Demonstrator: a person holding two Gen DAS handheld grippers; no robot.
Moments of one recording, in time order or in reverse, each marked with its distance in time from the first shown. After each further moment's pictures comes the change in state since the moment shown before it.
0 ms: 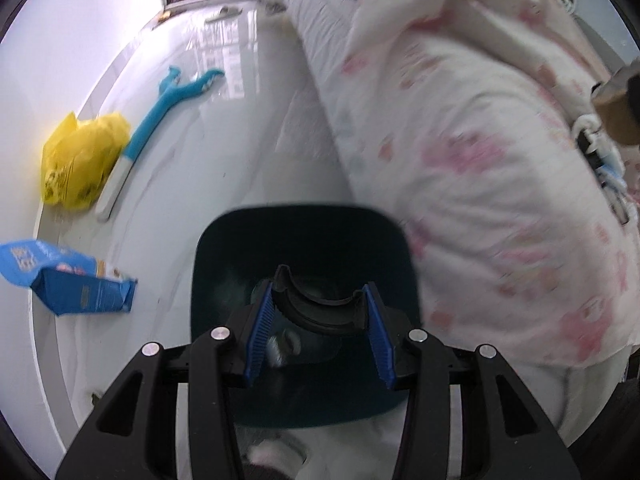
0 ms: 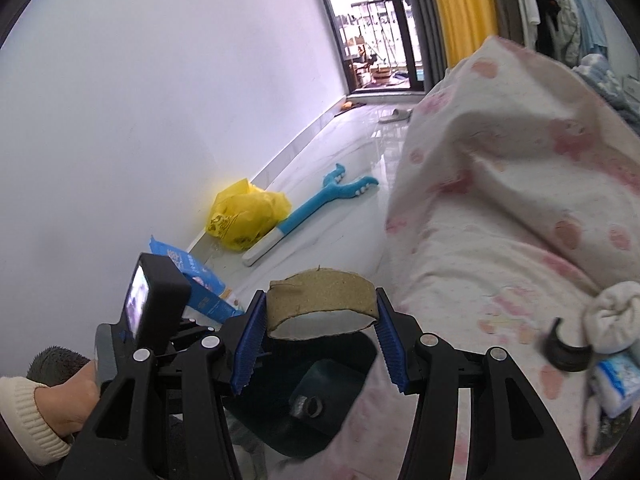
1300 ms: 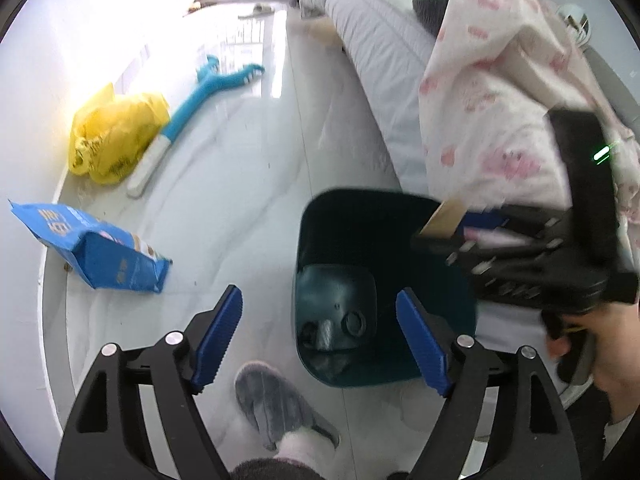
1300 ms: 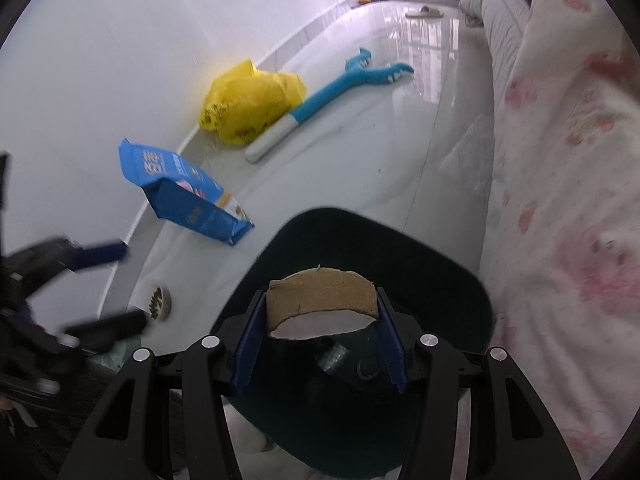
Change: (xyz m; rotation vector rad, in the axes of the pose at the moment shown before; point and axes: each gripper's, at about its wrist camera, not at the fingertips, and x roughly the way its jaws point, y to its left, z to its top) left arm -0.052 0.100 -0.031 -0.077 -0.068 -0.020; right arm 0.179 0.060 -0.045 -0.012 0.400 0.003
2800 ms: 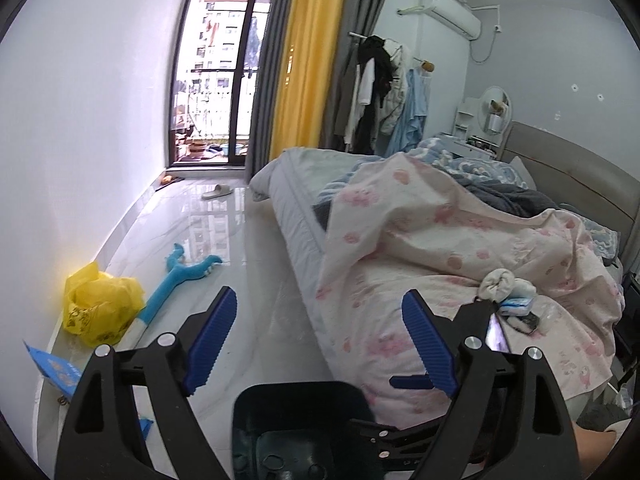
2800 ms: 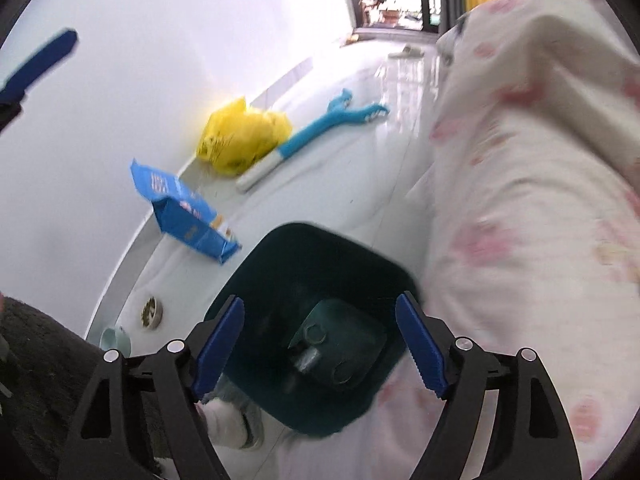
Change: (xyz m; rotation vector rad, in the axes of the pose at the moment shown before) left arm -0.126 -0.118 0.040 0.155 -0.625 -0.094; right arm -0.100 -0.025 -0.037 -0.019 -0.175 -0.056
